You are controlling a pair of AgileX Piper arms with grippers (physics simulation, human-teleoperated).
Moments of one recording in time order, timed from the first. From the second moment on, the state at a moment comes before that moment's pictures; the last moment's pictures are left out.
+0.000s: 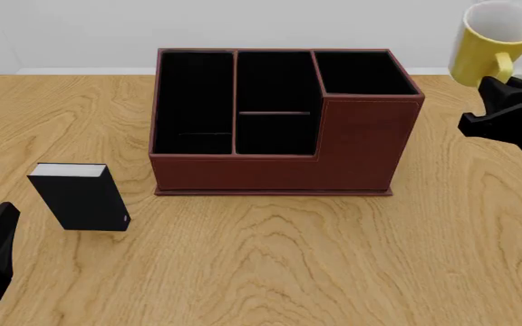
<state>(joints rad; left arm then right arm) 0.00 0.01 0.00 0.00 0.00 0.01 1.03 -0.47 -0.47 -0.12</state>
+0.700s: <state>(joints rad) 0.00 0.01 0.00 0.00 0.00 -0.02 1.14 -0.42 -0.58 -0.13</state>
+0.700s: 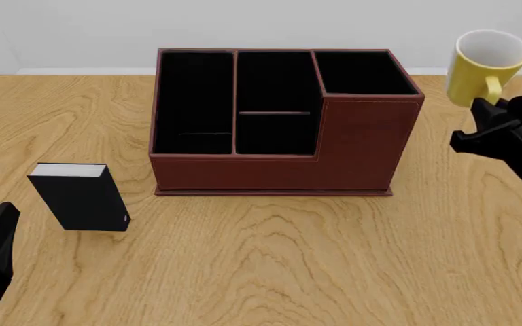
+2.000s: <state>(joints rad) 0.00 0.01 0.00 0.00 0.00 -0.04 1.28 -0.36 -0.72 -0.14</state>
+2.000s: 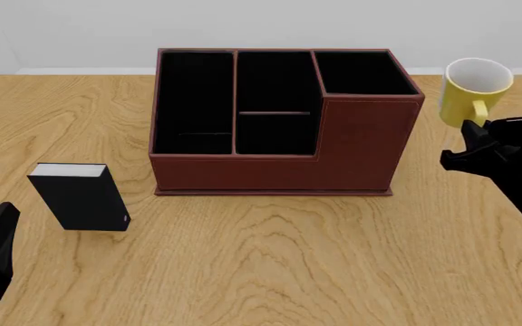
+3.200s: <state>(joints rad) 0.00 0.01 0.00 0.00 0.00 -0.08 1.52 -0.34 -0.90 -0.15</state>
